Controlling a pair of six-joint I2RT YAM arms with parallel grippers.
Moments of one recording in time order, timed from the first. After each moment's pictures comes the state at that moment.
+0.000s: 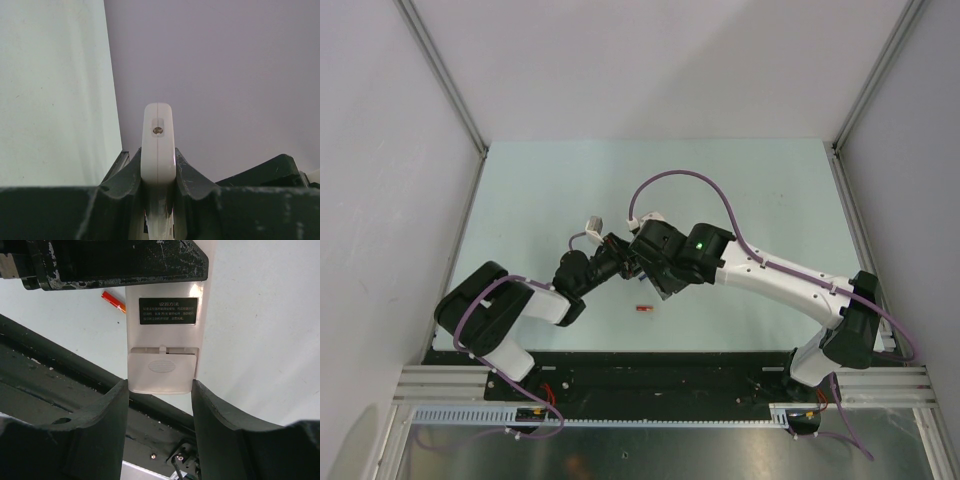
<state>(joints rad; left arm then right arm) -0.62 1.58 0.36 1.28 0.32 -1.52 1.10 1.58 1.54 -1.10 0.31 0.40</state>
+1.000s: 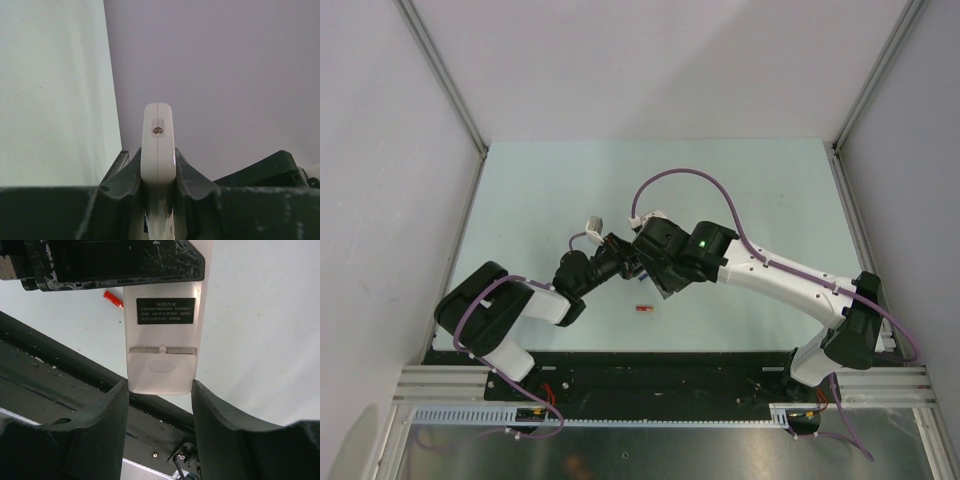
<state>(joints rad) -0.63 1.58 0.36 1.28 0.32 -1.52 1.09 1.57 1.53 -1.10 0.29 0.39</state>
